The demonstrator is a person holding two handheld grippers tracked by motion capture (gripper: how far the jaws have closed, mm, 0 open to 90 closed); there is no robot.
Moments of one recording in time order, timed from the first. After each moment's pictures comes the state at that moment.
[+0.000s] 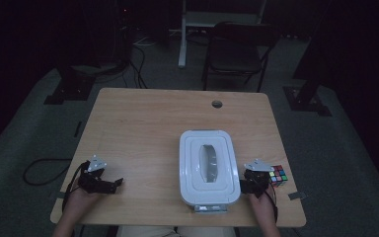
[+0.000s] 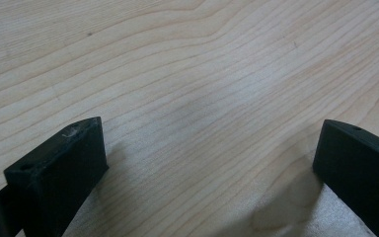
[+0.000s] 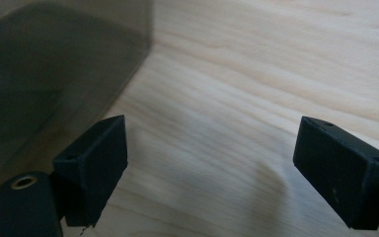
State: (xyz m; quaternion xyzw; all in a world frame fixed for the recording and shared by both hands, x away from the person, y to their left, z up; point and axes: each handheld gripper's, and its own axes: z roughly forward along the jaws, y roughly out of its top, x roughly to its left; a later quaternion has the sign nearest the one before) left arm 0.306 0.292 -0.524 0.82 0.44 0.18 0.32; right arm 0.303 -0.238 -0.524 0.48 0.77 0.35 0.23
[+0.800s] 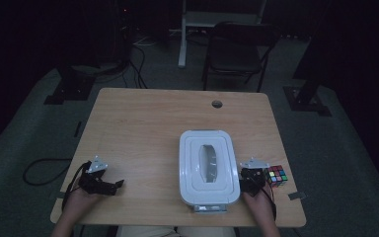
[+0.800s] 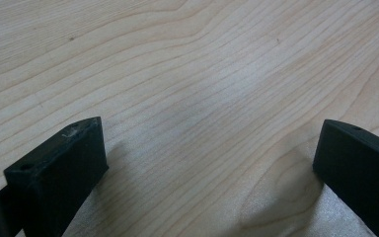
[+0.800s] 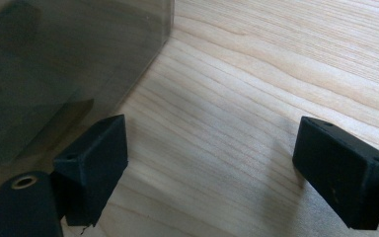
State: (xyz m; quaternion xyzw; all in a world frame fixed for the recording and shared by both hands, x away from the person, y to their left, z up) left arm 0.305 0.291 -0.524 0.83 0.42 0.17 0.32; right arm 0.311 -0.232 -0.527 0.47 0.79 0.34 0.20
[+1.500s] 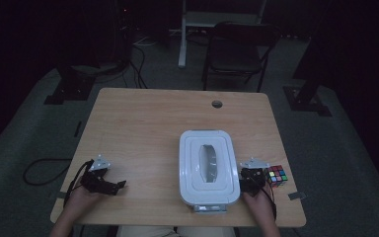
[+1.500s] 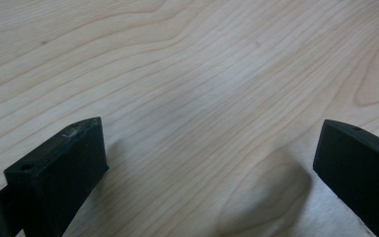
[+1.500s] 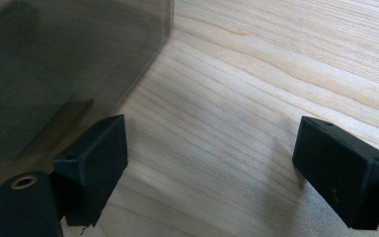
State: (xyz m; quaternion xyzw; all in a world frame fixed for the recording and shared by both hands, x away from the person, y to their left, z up) left arm 0.309 0.283 -0.519 0.84 0.42 0.14 0.32; right arm 0.311 -0.232 -0.527 0.47 0.79 0.34 0.20
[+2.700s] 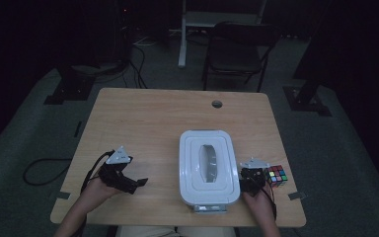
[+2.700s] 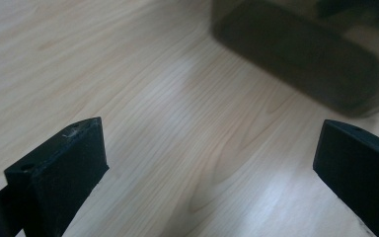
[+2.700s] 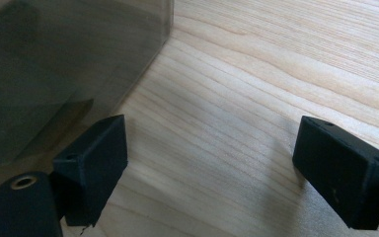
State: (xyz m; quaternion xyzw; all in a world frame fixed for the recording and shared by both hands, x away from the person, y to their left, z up) left arm 0.301 0.211 -0.447 0.86 0.30 0.10 0.39; right arm 0.311 -0.232 -0.527 0.47 0.79 0.34 0.20
